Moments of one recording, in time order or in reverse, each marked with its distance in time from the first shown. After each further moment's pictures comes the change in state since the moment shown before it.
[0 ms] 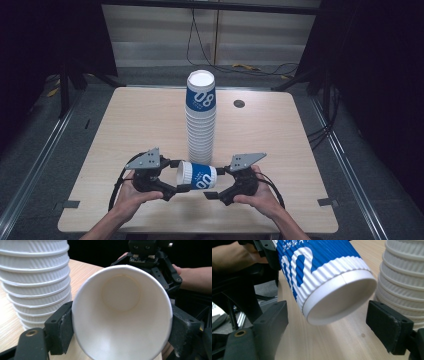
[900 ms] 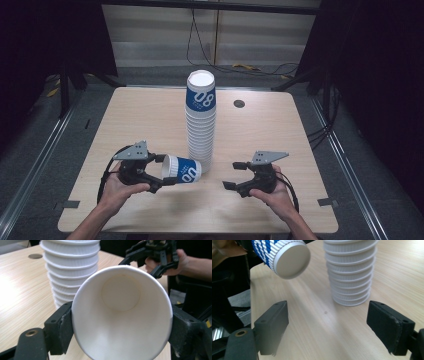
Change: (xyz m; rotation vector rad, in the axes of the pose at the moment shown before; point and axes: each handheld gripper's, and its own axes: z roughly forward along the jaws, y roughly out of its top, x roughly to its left) left arm 0.020 0.006 -0.033 0.110 0.085 -0.033; right arm -0.019 -0.021 -0.043 -0.022 -0.195 0.109
